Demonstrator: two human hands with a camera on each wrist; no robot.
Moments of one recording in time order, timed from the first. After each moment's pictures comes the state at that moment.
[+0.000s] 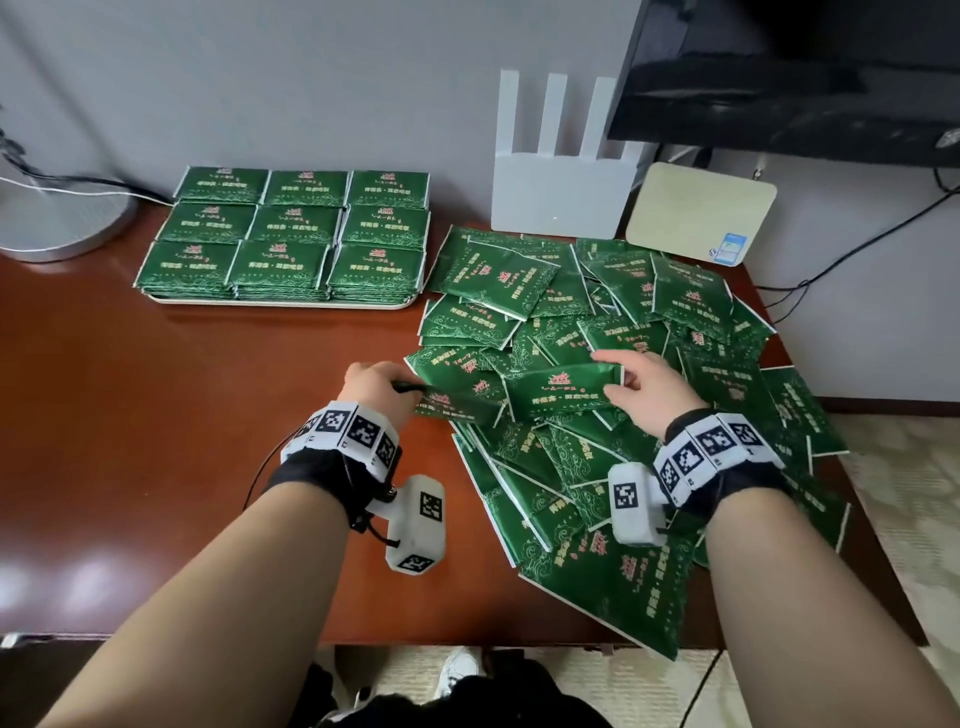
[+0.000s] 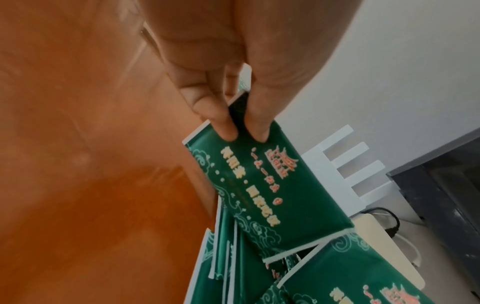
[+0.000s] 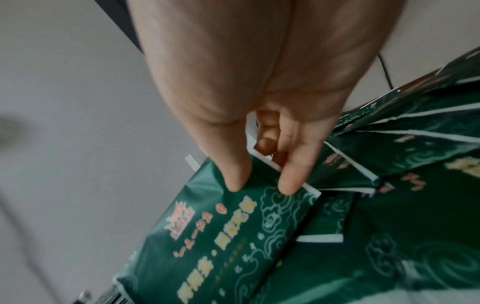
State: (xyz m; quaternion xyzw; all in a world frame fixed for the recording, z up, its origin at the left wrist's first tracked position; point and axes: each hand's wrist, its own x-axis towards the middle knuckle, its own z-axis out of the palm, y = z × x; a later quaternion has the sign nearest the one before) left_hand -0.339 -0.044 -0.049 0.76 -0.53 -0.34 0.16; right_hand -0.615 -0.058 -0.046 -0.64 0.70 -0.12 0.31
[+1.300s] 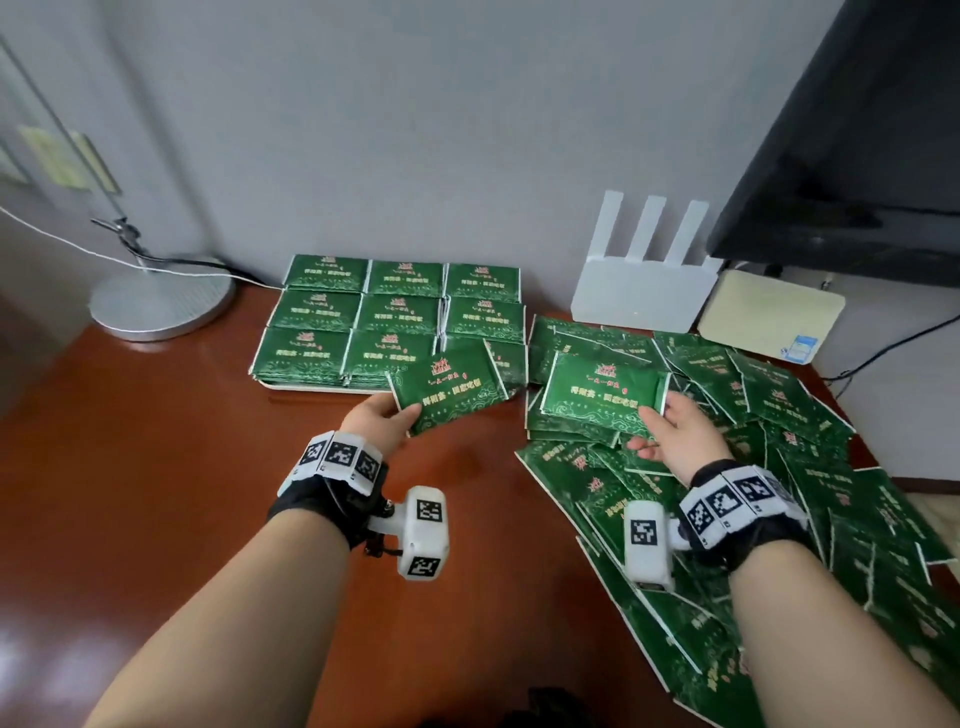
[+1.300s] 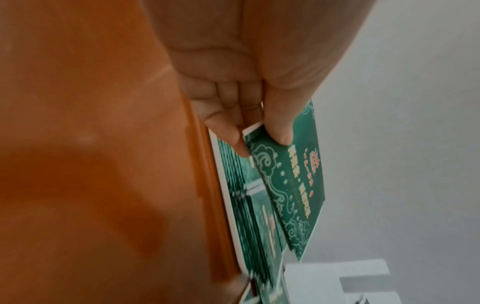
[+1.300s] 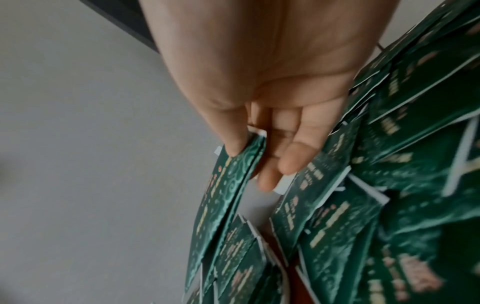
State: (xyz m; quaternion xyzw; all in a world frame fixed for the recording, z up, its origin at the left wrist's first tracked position) left_hand -0.178 -0.102 -0.032 0.73 -0.46 -0.42 0.28; right_hand -0.476 -0.095 -0.004 -0.50 0.71 -0.31 0.39
